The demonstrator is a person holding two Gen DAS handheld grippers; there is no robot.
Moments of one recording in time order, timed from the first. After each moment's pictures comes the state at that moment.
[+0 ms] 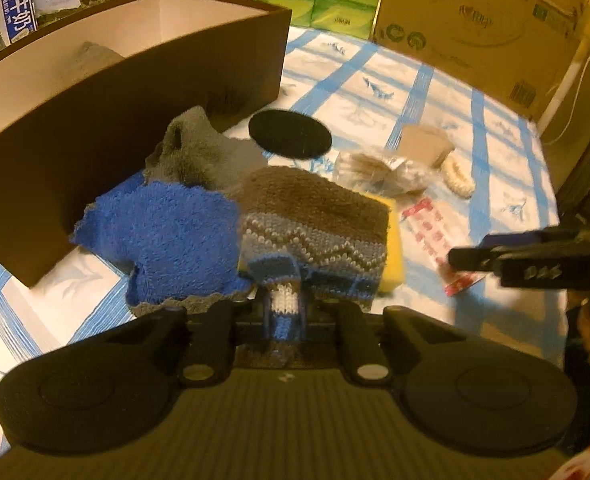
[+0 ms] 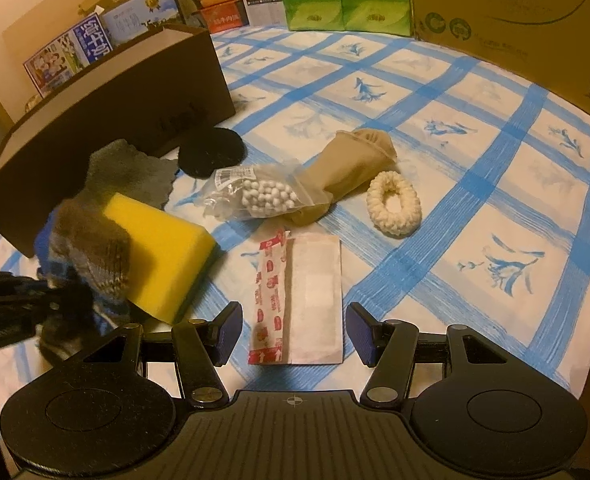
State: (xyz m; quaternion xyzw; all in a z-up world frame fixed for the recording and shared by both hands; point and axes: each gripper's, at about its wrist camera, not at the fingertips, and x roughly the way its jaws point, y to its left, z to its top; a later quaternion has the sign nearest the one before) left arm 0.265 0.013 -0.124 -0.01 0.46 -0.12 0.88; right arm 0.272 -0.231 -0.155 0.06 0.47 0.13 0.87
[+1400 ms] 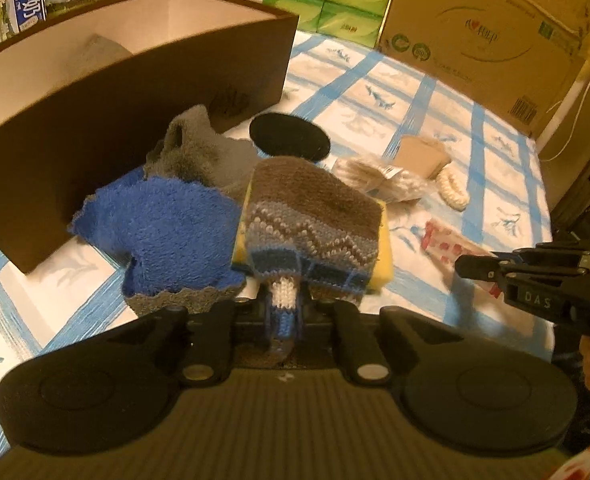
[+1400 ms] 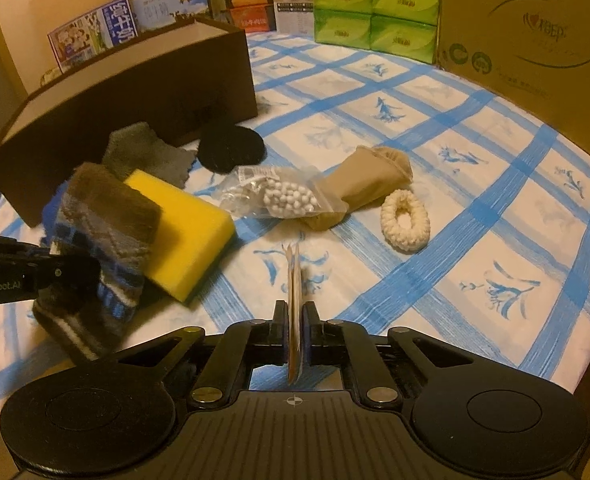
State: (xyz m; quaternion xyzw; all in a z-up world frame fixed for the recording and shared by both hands) left arm 0.260 0.013 -0.120 -0.03 0.46 -0.11 0.88; right arm 0.258 -0.217 -0.147 0.00 0.45 0.15 0.88
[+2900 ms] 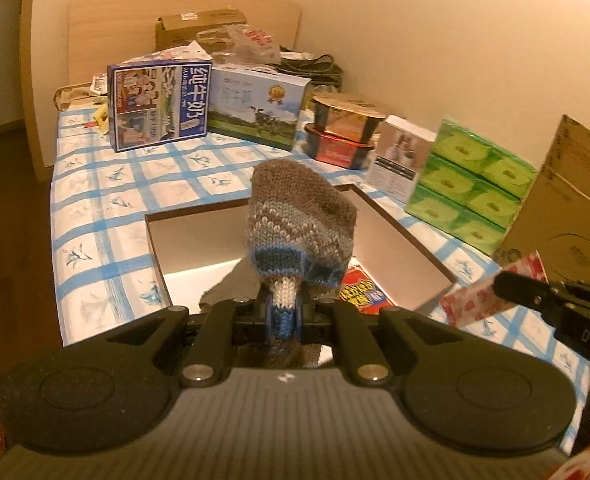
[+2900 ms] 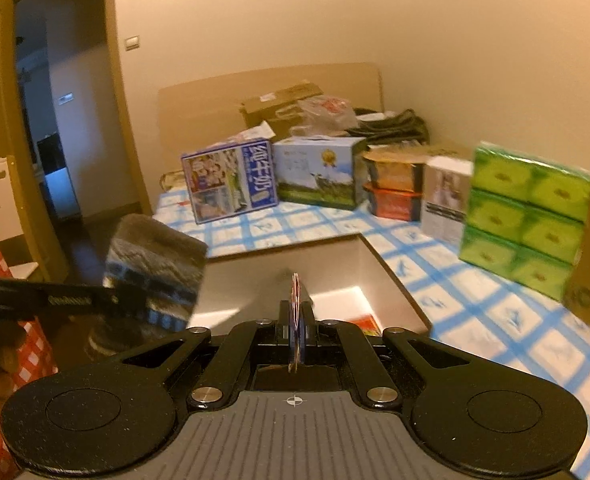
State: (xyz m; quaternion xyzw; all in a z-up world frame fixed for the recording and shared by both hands) left arm 0.305 0.155 0.028 -0.11 0.31 0.09 0.94; right arm 0.333 -0.083 0.020 0.00 0.25 0.32 0.91
